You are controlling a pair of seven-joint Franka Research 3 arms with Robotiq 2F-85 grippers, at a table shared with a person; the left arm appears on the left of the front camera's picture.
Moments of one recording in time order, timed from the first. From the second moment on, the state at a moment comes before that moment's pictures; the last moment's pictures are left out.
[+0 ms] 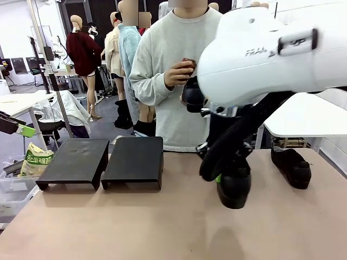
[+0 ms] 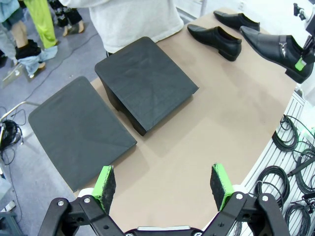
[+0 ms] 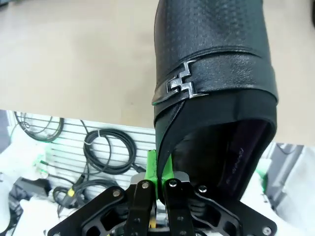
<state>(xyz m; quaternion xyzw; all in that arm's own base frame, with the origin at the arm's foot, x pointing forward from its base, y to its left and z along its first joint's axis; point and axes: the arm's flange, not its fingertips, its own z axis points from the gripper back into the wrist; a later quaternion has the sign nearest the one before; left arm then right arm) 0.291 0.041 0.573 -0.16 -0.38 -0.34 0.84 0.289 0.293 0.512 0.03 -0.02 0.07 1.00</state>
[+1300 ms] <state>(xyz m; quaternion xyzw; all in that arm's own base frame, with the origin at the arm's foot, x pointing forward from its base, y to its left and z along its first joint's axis) 0.291 0.041 0.573 -0.16 -0.38 -0.34 0.84 0.293 0.371 0.371 -0.01 0.05 0.07 1.00</state>
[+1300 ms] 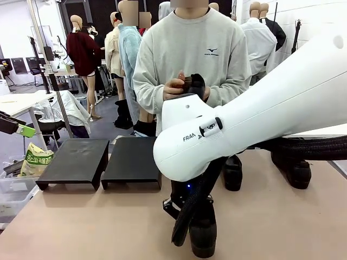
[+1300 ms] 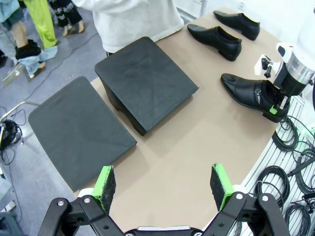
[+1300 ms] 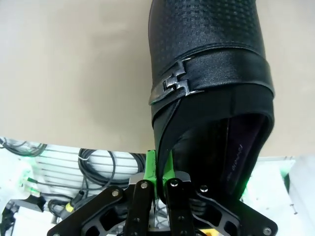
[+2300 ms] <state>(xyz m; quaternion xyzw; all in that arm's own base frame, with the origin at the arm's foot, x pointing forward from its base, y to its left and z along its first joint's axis) 0.291 0.041 0.573 -0.16 -0.38 -0.34 0.84 0.296 0.372 0.373 -0.01 0.06 0.13 0.99</state>
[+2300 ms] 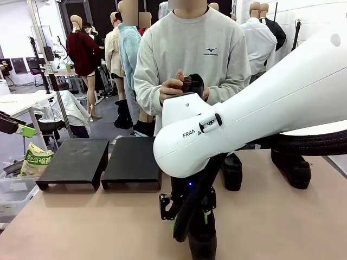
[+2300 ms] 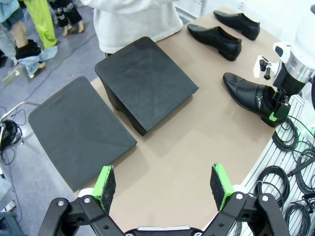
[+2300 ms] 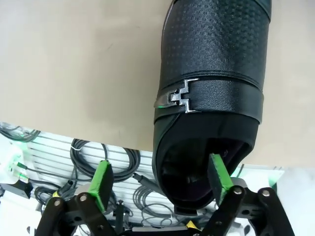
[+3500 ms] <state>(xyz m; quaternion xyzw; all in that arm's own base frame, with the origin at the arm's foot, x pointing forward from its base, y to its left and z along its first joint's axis) 0.291 0.041 0.573 -0.16 -0.38 -0.34 0.84 0.299 0.358 0.403 -0.01 0.04 0.15 0.99</state>
